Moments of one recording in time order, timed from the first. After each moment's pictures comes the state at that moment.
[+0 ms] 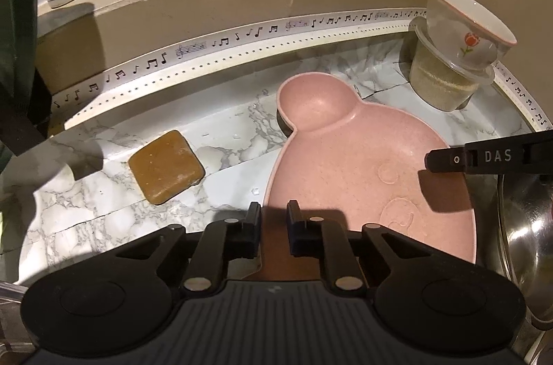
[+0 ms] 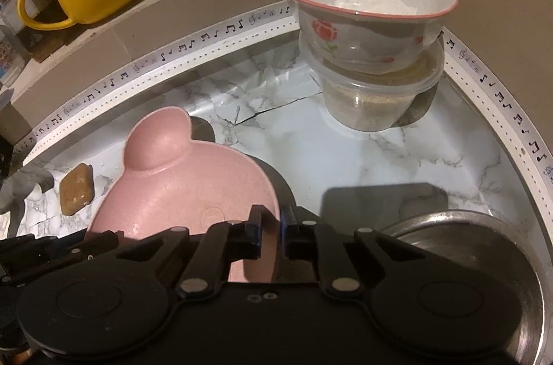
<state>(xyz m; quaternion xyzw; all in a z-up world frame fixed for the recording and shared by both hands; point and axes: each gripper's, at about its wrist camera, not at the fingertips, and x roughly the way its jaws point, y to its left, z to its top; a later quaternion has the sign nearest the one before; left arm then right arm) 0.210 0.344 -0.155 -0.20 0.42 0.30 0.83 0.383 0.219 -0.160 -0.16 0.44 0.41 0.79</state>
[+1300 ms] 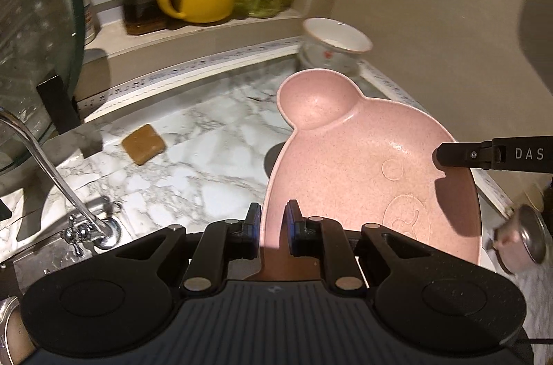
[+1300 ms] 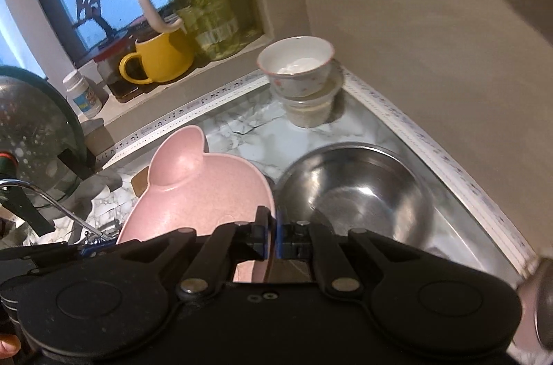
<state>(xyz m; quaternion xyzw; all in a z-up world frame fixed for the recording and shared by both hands) 0.119 0.234 -0.061 -0.19 0.38 0.20 0.88 0.262 0.064 -0.050 -0.07 0.38 0.38 0.84</state>
